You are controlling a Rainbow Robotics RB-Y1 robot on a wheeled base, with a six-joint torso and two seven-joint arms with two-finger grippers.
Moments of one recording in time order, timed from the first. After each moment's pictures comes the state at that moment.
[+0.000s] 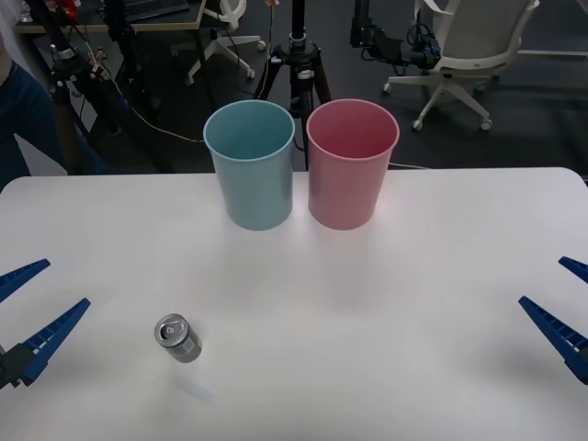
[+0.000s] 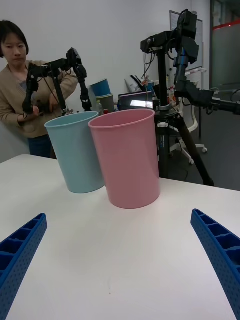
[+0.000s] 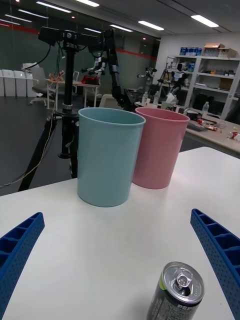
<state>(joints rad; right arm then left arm) 0.35 -0.40 -0.52 -1.66 0.96 -1.22 0.00 0.35 0.40 0.52 -1.66 -0.96 -1.22 0.00</state>
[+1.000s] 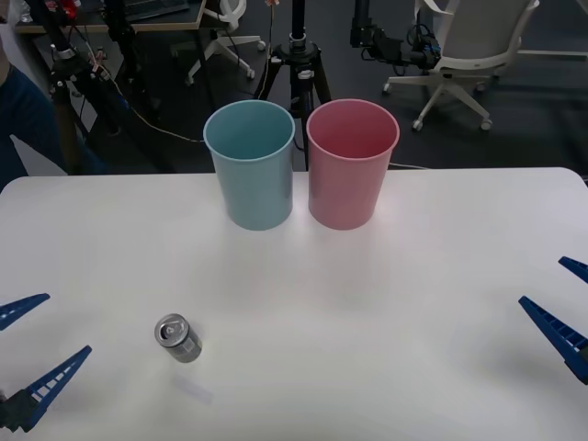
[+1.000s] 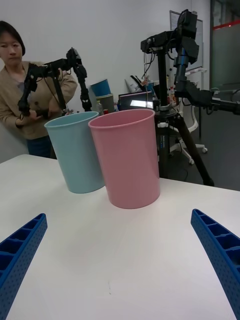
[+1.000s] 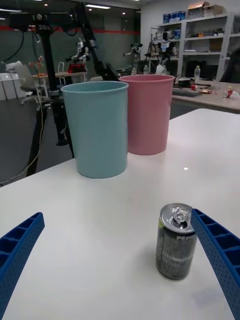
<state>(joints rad) 0.35 -0.40 -0.52 -1.66 0.96 -1.22 0.00 0.41 0.50 0.44 -1.52 -0.88 -1.27 -0.35</state>
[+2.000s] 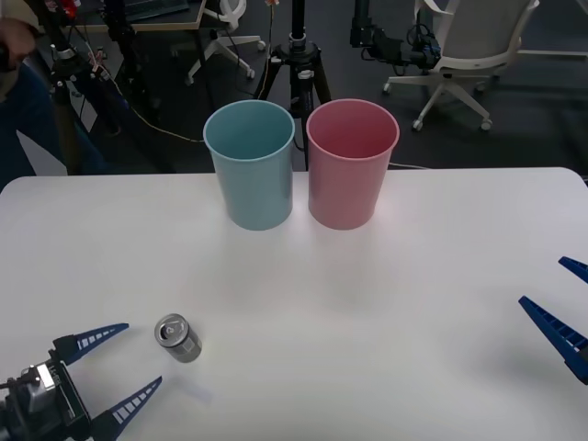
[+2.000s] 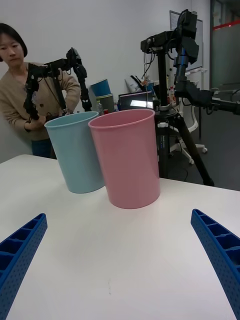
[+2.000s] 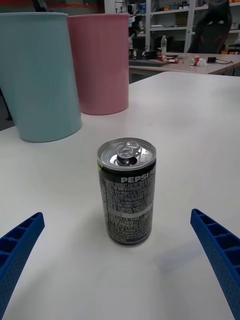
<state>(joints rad) 0.35 -0.40 -0.52 -1.66 0.96 -1.22 0.00 0.26 0.48 0.16 -1.23 -0.92 -1.23 -0.63</state>
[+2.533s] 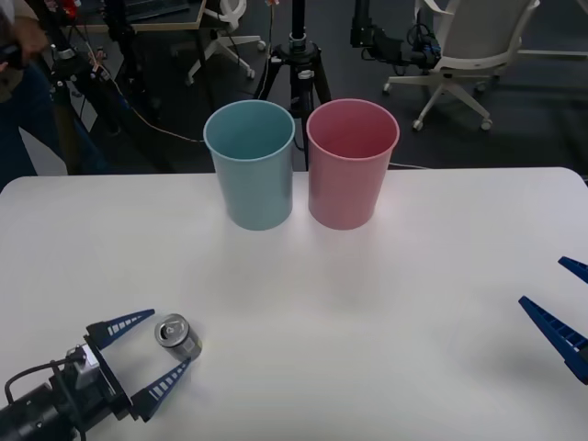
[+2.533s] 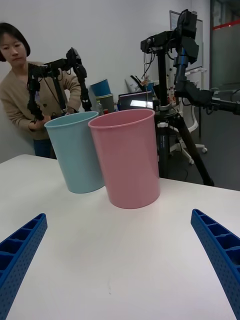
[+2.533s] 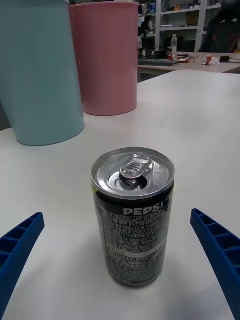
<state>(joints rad) 0.35 -0.40 -0.52 -1.66 0.96 -1.22 0.00 0.20 0.37 0.17 -1.23 -1.02 -1.15 -0.61</state>
